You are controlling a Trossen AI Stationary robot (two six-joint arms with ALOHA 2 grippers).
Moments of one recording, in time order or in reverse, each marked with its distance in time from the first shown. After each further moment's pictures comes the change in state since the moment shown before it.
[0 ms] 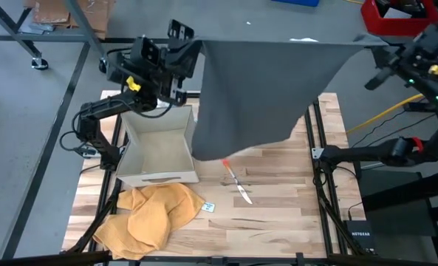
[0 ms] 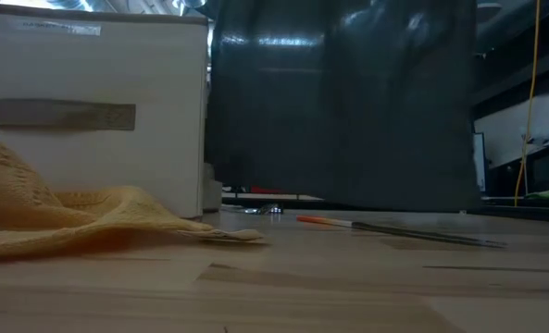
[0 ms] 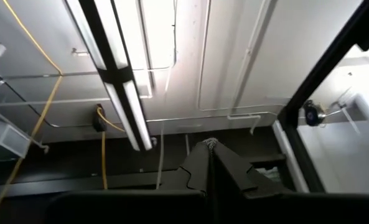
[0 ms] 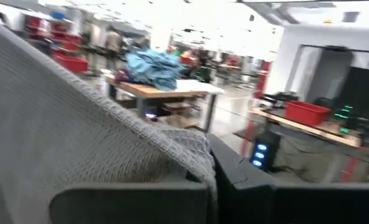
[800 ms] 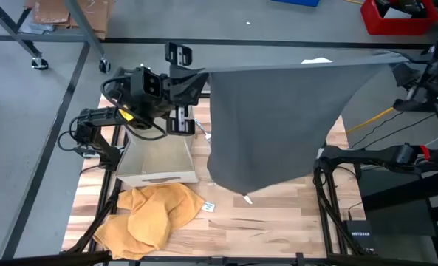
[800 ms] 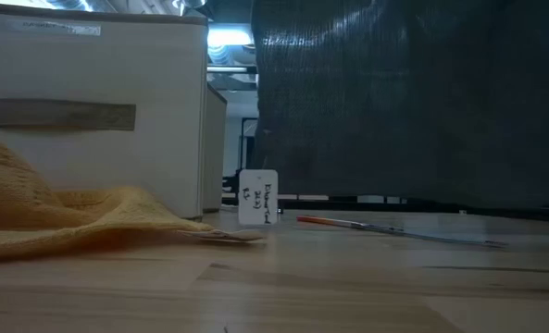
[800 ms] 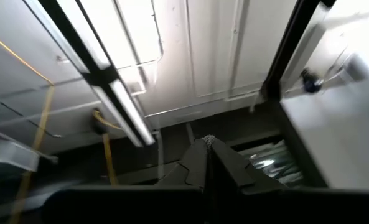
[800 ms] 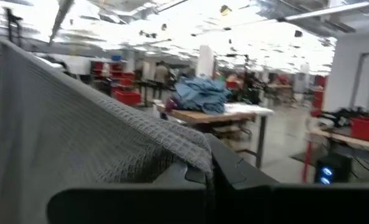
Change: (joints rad) left arm -0.190 0.000 0.000 -0.077 -0.106 0.367; right arm -0.001 -0.097 -0.013 -0.001 -0.185 0.130
